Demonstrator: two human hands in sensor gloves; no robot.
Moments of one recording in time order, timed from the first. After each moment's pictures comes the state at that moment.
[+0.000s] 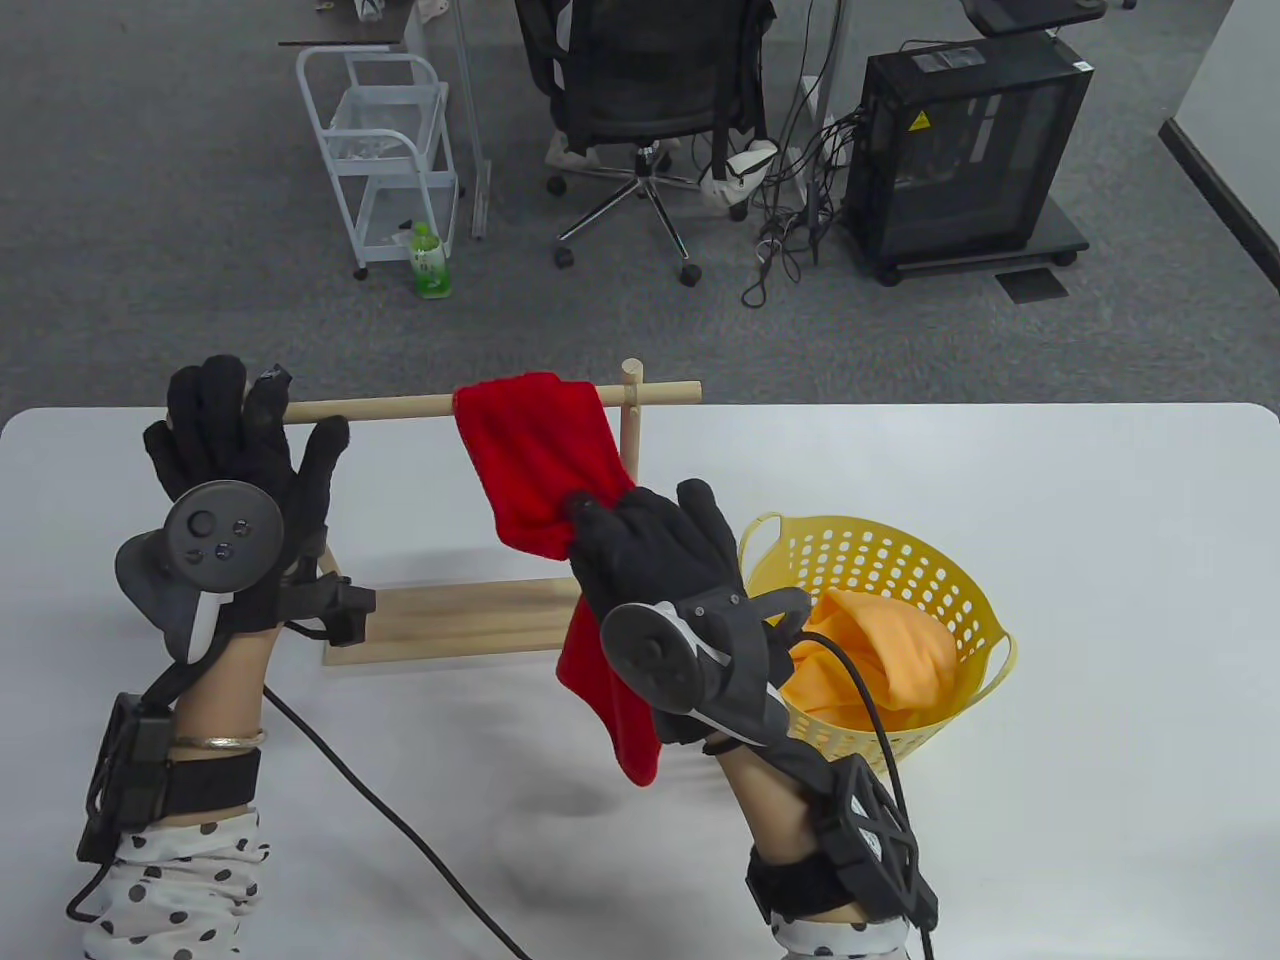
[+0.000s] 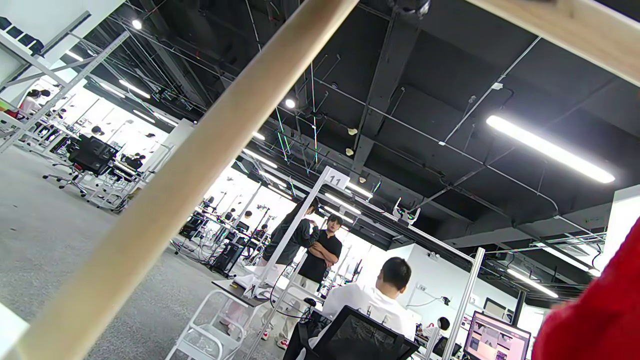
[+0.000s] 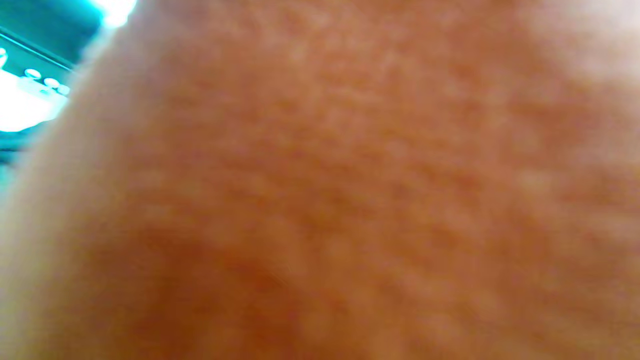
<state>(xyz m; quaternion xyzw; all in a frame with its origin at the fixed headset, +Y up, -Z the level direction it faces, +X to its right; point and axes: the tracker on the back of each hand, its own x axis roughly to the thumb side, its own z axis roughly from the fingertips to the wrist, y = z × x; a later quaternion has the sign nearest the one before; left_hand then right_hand) -0.311 -0.538 -0.360 0.29 0.04 0.24 0.93 0.013 -0.522 -0.288 0.15 -0.31 0.93 0.14</state>
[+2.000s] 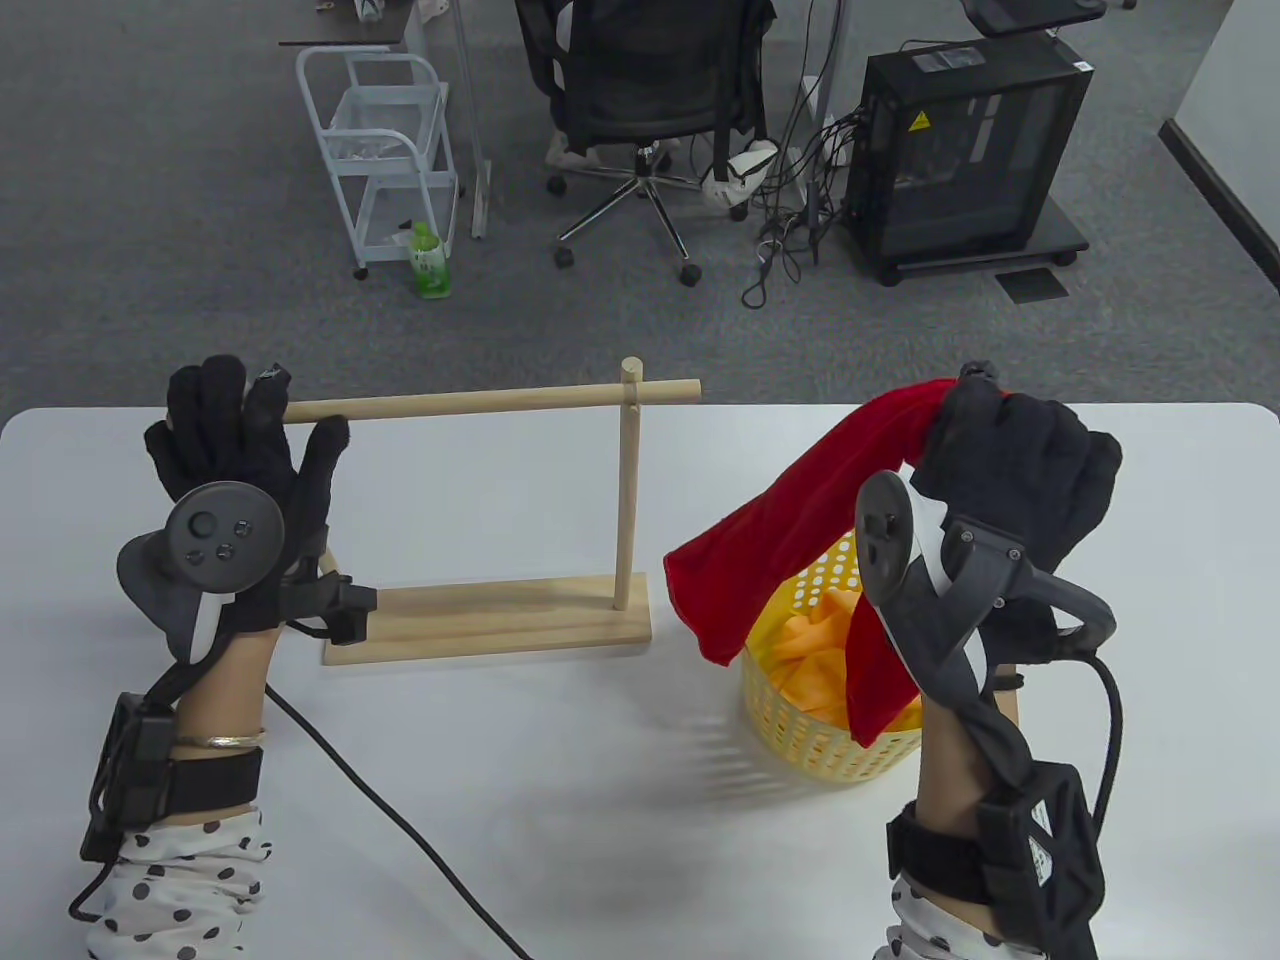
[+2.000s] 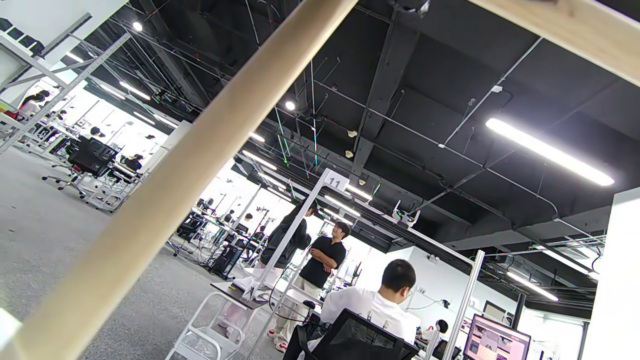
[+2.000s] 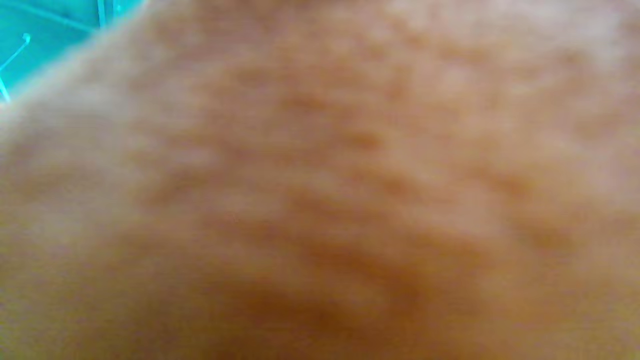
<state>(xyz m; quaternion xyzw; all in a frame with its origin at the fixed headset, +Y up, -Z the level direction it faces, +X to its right) -0.312 -0.540 -0.361 0.29 0.04 0.24 0.93 0.142 -0.435 -0.285 -0.23 -0.45 0.86 -0.04</state>
